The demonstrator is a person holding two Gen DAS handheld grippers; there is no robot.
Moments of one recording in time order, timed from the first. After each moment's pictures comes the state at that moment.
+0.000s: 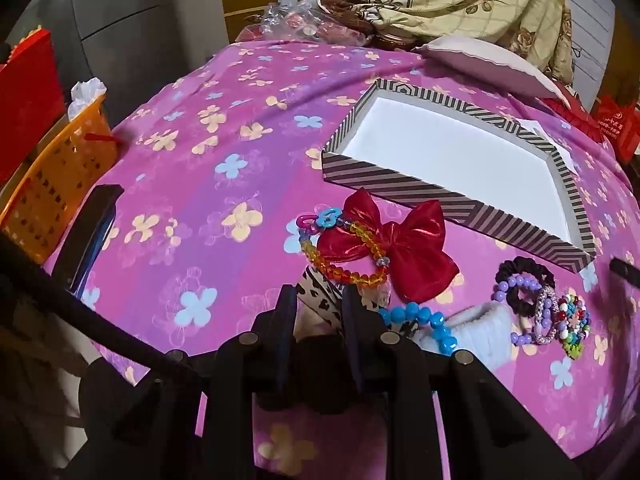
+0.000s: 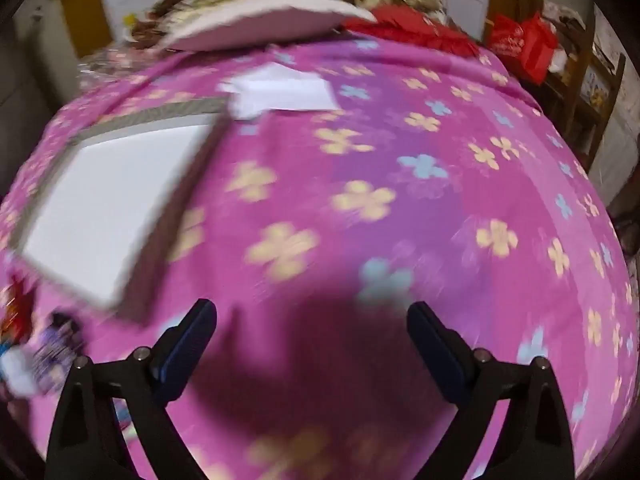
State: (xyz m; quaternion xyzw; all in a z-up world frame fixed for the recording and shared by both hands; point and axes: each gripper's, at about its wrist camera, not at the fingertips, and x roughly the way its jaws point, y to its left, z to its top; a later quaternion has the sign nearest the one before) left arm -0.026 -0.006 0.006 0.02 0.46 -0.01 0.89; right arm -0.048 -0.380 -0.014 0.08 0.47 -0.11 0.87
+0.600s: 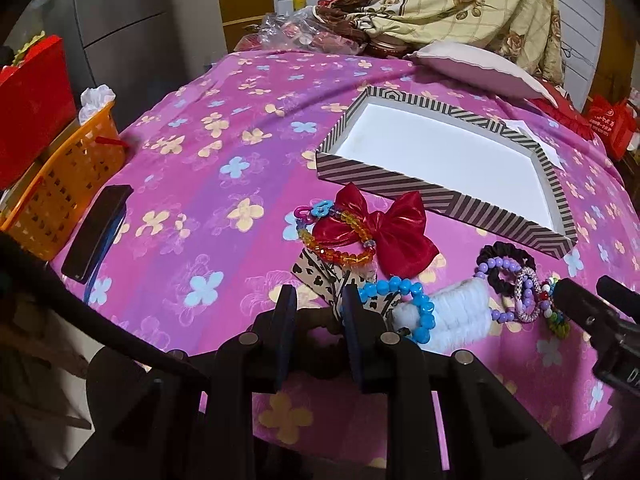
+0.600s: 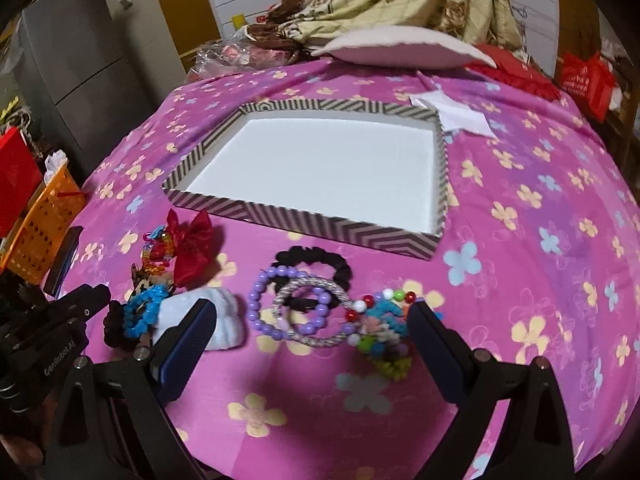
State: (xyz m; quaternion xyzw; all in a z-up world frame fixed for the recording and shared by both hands) left arm -0.053 -0.006 0.018 0.02 0.45 -0.02 0.89; right arm -0.074 -0.209 0.022 0.08 0.45 0.00 0.89
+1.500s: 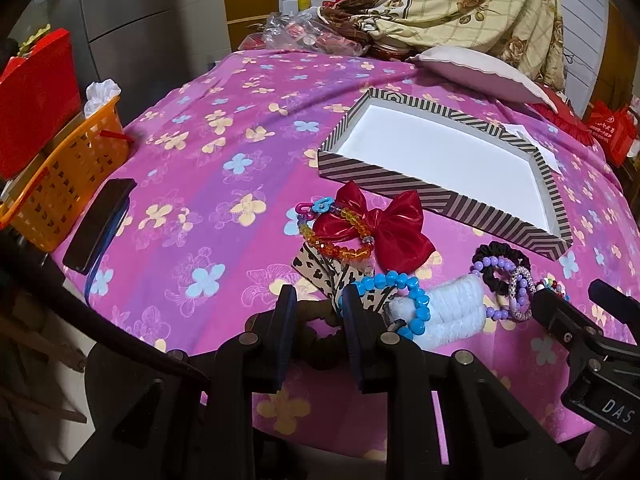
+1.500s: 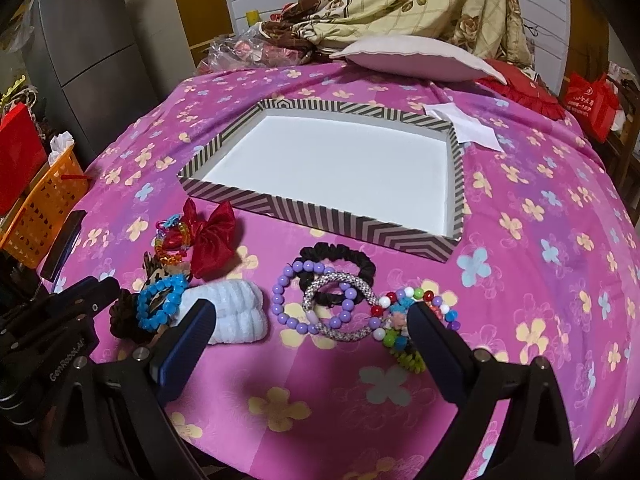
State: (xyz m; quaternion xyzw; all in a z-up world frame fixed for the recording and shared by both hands) left arm -0.061 -0.005 0.019 0.01 0.45 -0.01 0.89; right arm -0.077 -0.187 0.025 0.06 0.45 0.00 0.89
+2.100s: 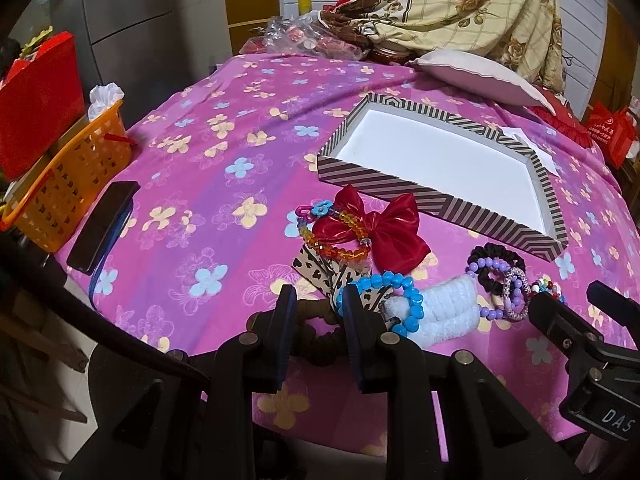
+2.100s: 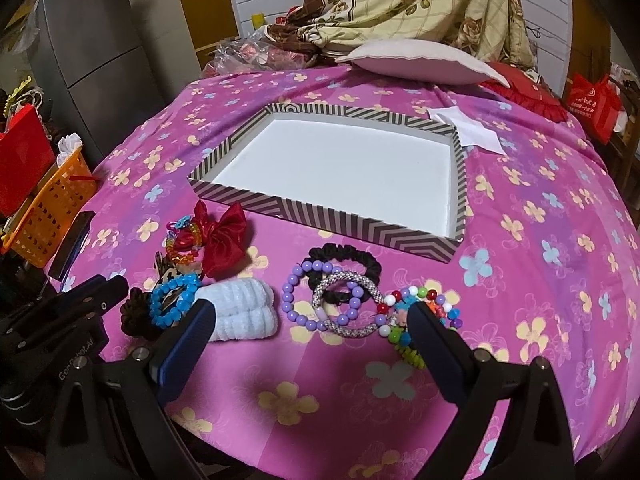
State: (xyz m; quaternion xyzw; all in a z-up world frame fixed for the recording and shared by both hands) left arm -0.066 -0.006 0.027 0.01 0.44 -0.01 0.90; right arm -0.082 -0.184 0.032 0.06 0.44 0.01 0.89
